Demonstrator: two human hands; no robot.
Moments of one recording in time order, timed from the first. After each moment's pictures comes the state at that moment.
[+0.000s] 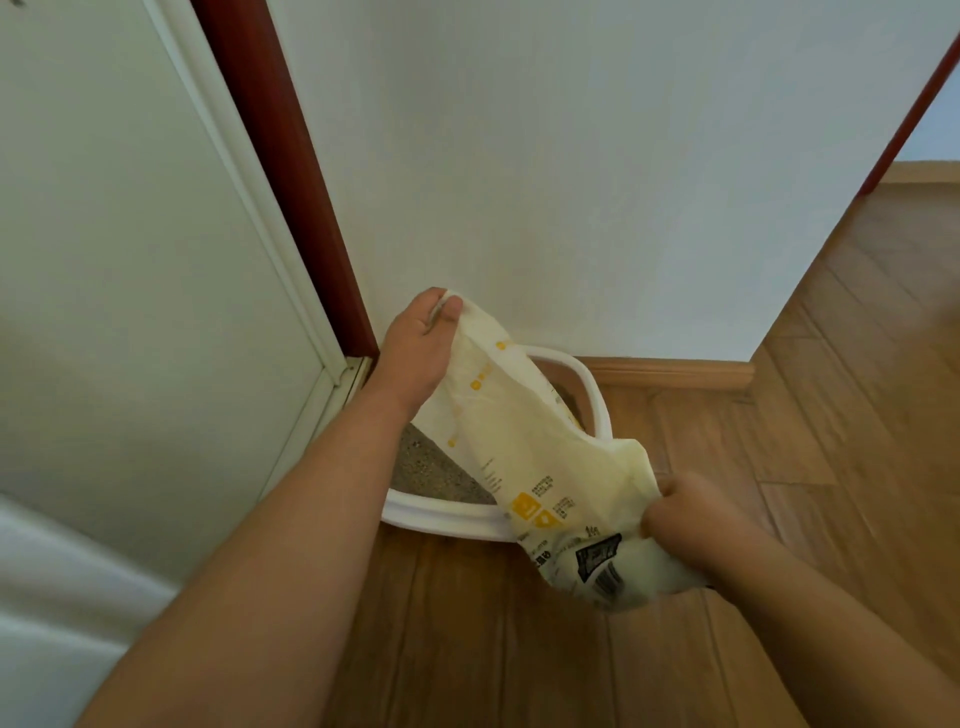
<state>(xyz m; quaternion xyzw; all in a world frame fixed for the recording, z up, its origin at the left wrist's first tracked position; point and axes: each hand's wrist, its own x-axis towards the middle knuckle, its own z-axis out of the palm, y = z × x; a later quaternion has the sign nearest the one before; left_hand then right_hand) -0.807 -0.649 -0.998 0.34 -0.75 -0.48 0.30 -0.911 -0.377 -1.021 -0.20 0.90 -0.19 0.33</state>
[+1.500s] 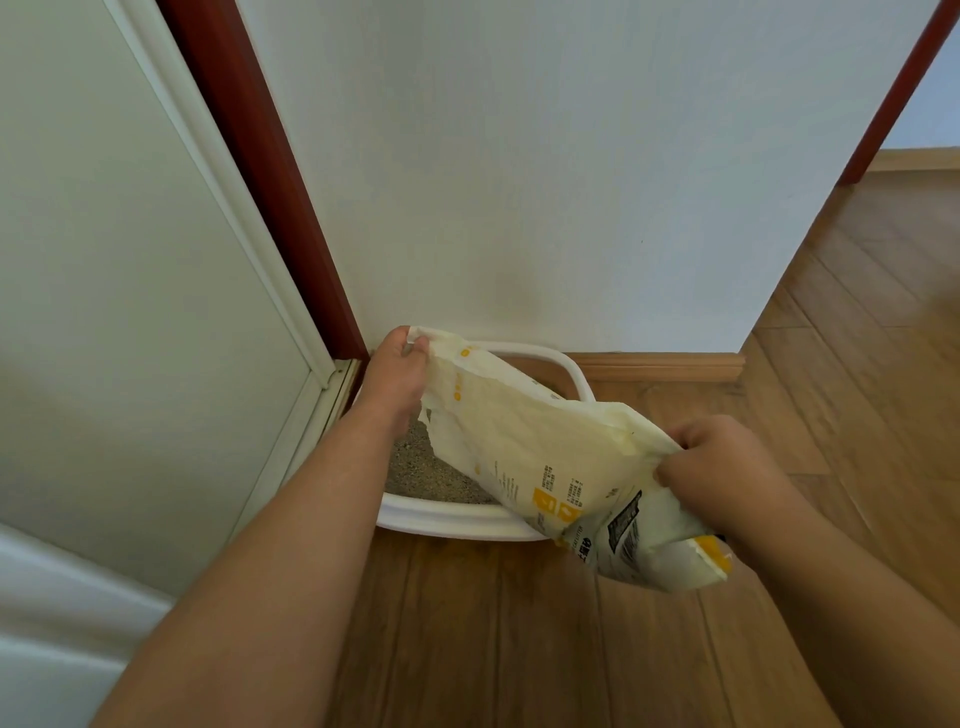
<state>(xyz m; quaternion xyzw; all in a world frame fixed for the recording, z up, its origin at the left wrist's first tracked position) -0.818 -0.671 -1.055 0.42 -0.66 -0.55 0.29 -0.924 -0.368 -0.984 -0.20 0.91 -0.28 0.22</state>
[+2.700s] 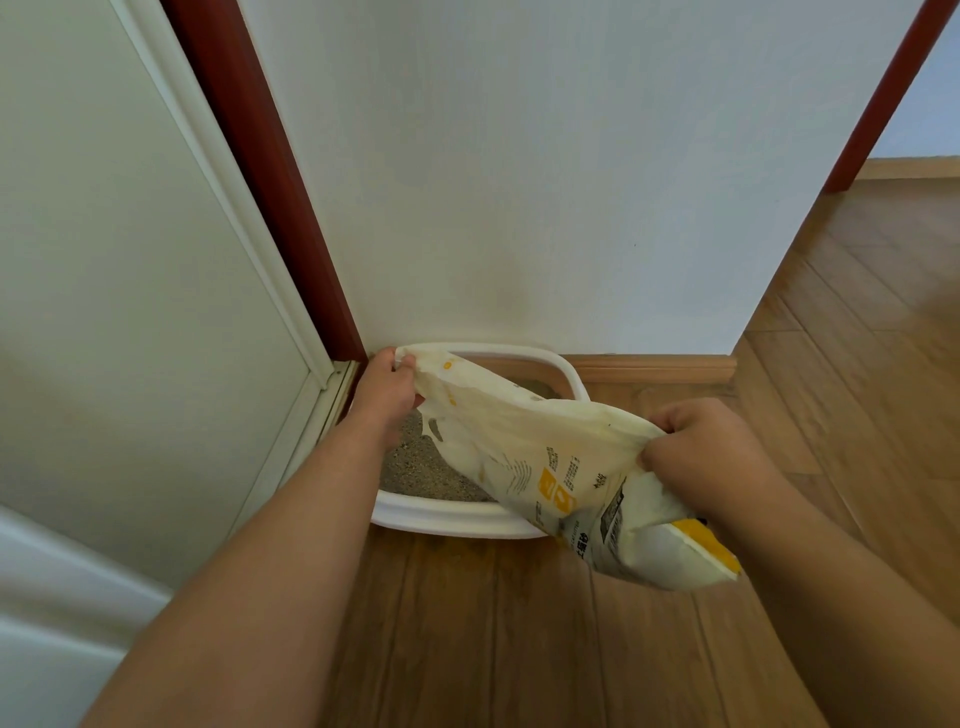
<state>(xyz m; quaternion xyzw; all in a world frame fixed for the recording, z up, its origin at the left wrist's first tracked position) -0.809 -0.681 -1.080 0.46 -0.60 -0.58 0.29 -0.918 -0.369 -0.974 -0.21 0.90 -0.31 0.21</state>
